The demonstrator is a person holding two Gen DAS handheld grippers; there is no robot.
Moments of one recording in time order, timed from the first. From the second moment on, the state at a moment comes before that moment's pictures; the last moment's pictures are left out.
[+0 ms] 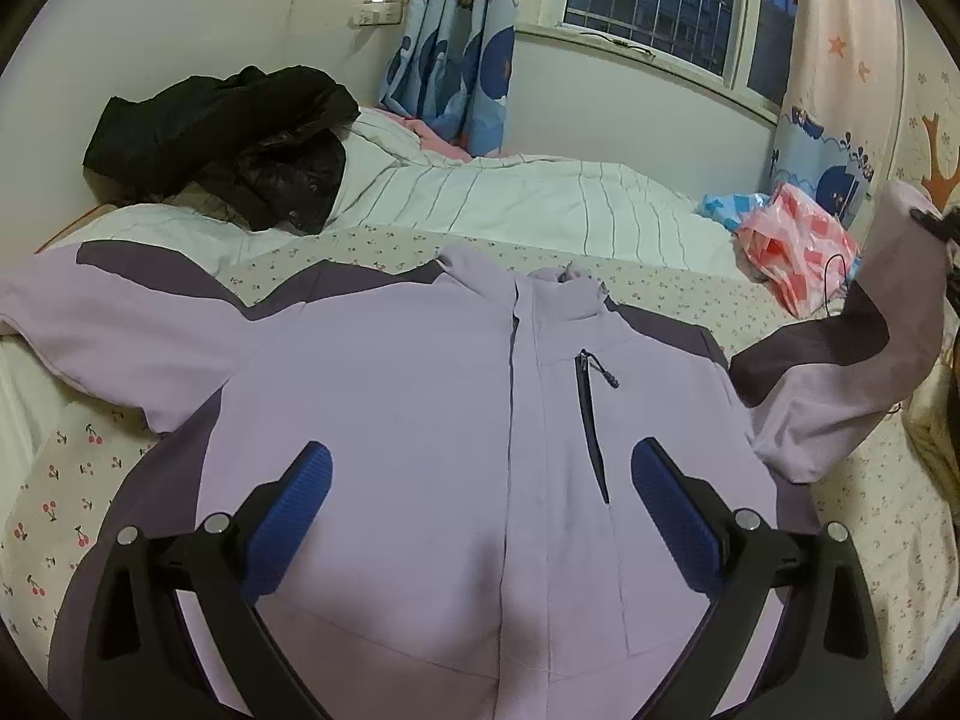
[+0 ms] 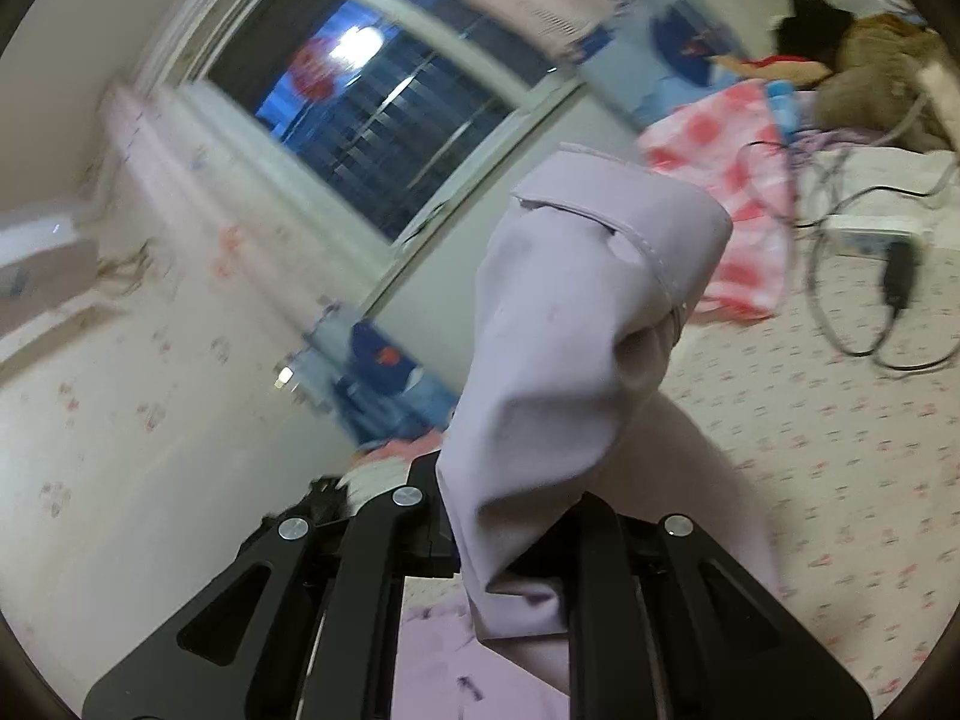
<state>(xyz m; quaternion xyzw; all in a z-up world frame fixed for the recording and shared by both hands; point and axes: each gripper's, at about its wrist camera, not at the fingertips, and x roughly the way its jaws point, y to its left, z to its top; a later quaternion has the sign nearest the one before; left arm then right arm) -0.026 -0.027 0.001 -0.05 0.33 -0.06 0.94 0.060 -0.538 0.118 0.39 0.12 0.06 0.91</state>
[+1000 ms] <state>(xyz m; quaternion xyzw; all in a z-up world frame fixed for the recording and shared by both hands) -0.029 -0.022 0.002 -0.06 0.33 -0.05 0.94 0.116 -0.317 0.142 0.34 0.18 0.25 0.89</state>
